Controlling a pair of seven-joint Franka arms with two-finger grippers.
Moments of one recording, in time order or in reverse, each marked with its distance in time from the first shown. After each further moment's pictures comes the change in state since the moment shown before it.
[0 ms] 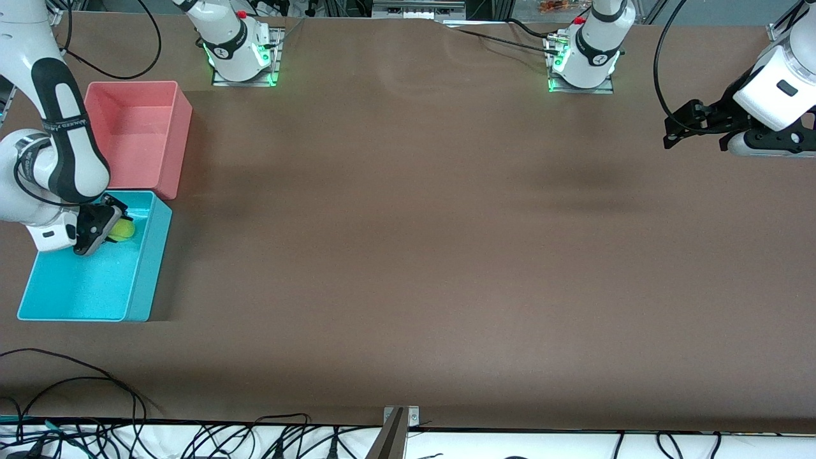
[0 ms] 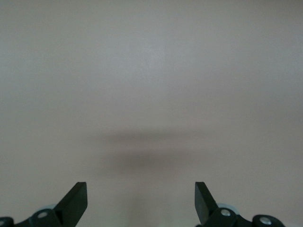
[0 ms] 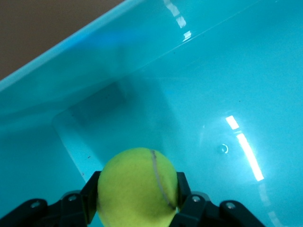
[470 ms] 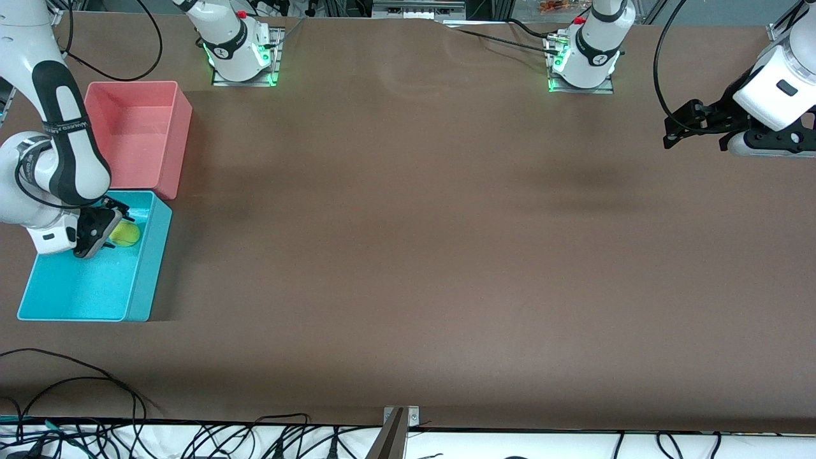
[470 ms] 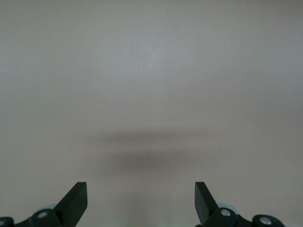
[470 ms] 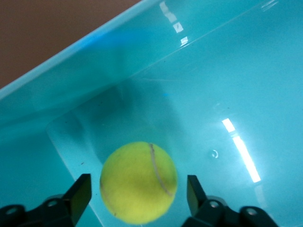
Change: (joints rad) left arm 0.000 0.000 -0.001 0.001 0.000 0.000 0.000; right arm 0.001 0.008 0.005 0.017 0.016 0.008 0.000
